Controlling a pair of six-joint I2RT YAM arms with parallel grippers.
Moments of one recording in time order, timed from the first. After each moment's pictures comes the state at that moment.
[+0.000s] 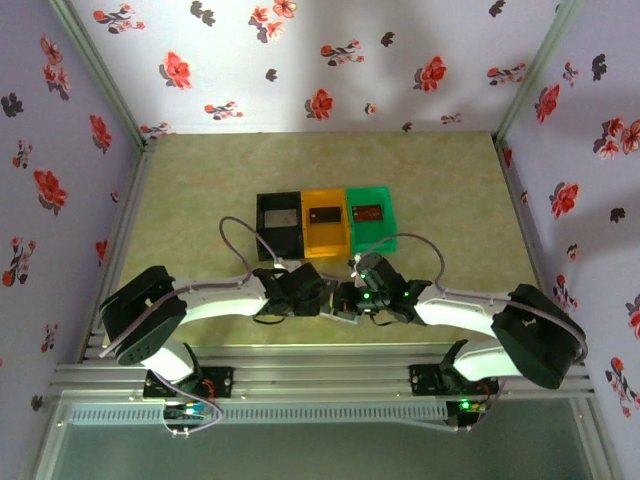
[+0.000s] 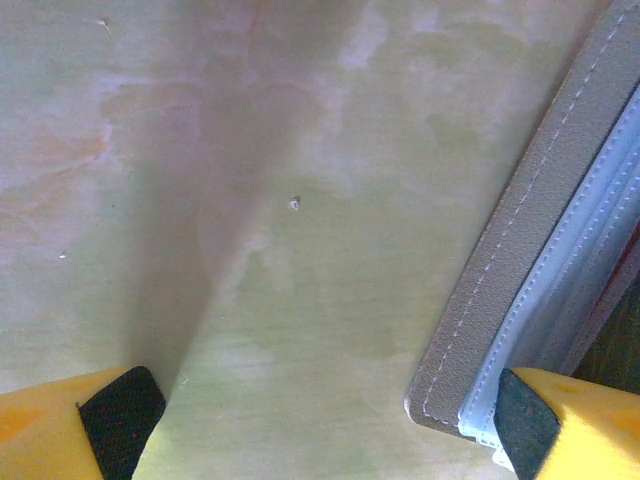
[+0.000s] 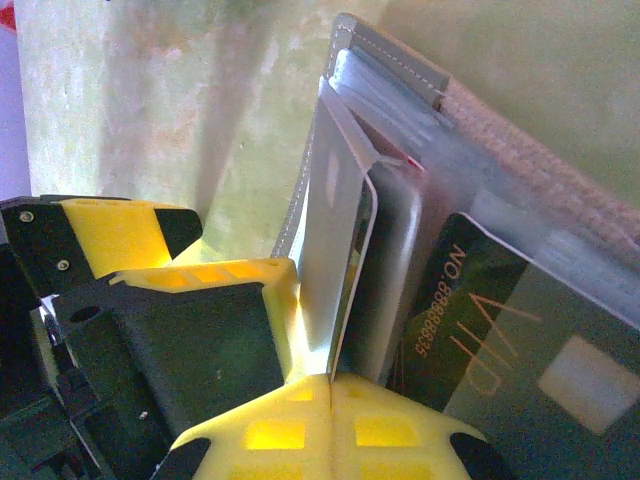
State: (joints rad) left arm -1.08 1.58 0.80 -0.49 -0.23 -0.98; right arm 0.86 1.32 0.47 0.06 -0.34 0.94
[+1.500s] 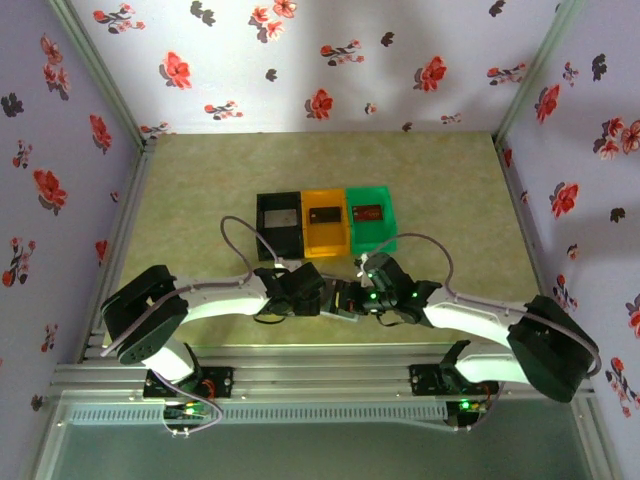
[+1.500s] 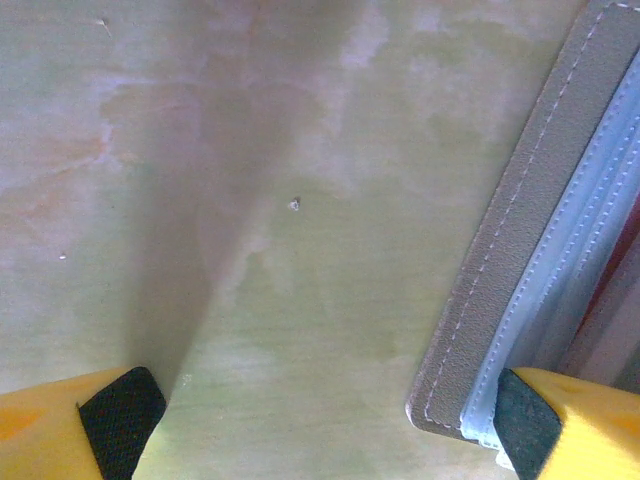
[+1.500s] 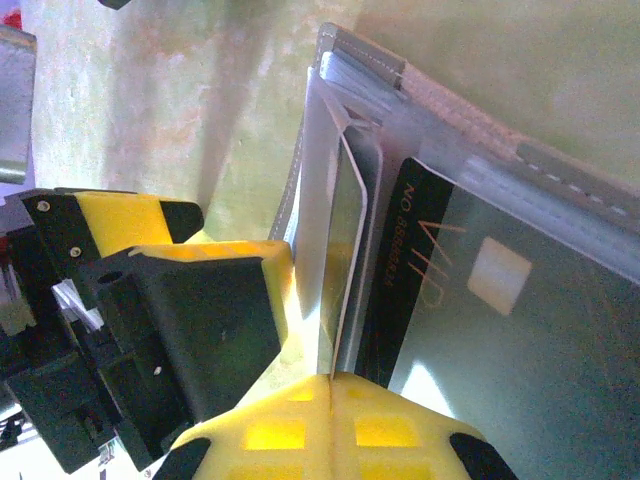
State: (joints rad) left arm -1.08 1.59 0.80 -0.50 -0.23 -0.98; right arm 0.83 1.22 0.45 -0.03 -0.35 0.92
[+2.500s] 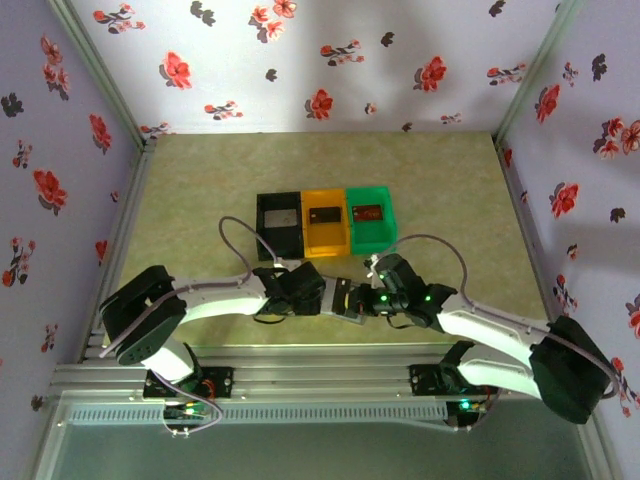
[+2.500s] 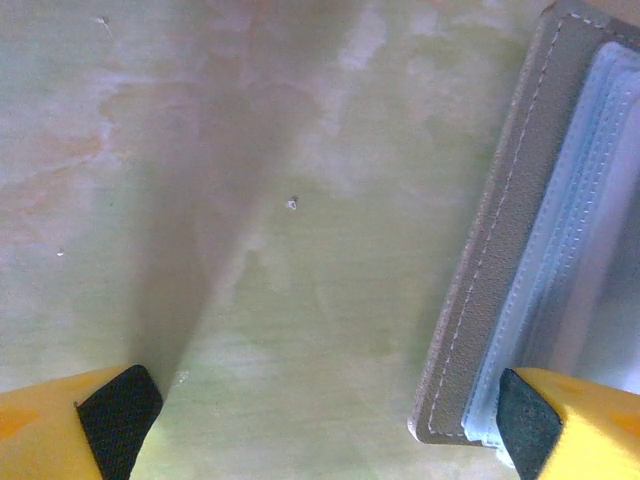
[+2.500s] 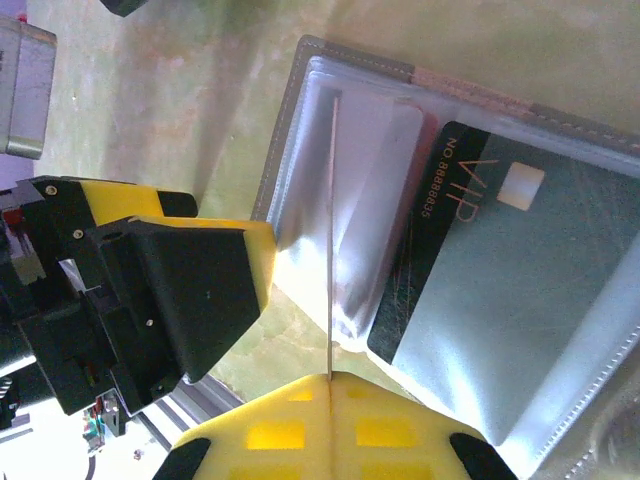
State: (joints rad) left arm -1.07 1.57 0.80 -0.50 -0.21 -1.00; right arm 0.79 1.08 0.42 -0.15 -0.35 0.86
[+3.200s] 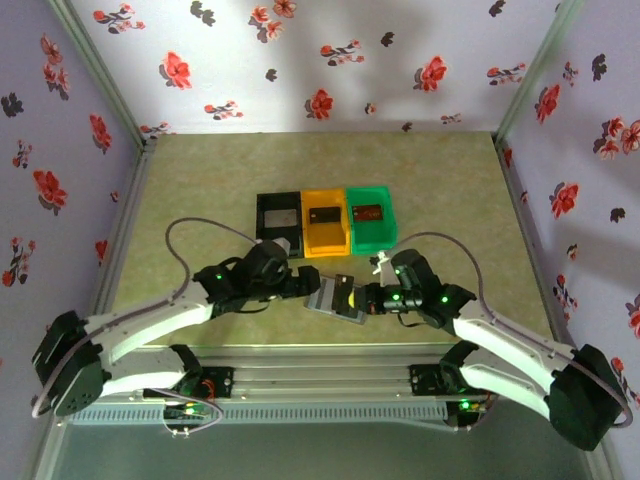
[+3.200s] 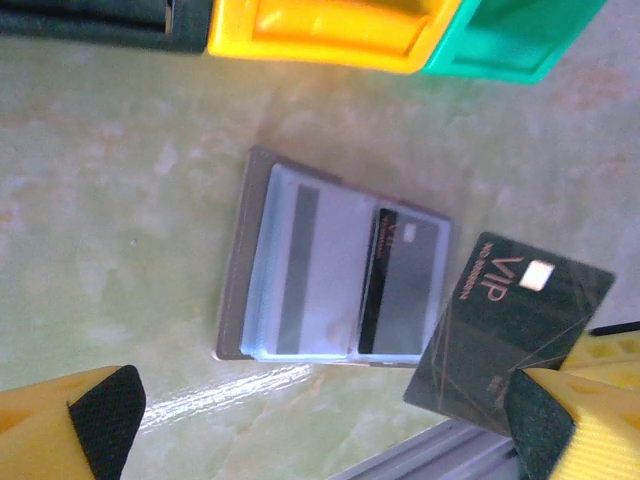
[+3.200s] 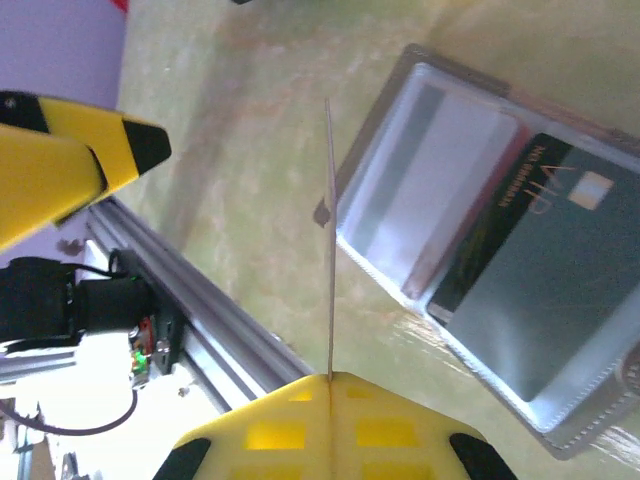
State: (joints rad) left arm -0.92 1.13 0.72 -0.40 0.03 -0.94; right arm 0.71 0.92 0.44 -0.23 -0.52 0.73
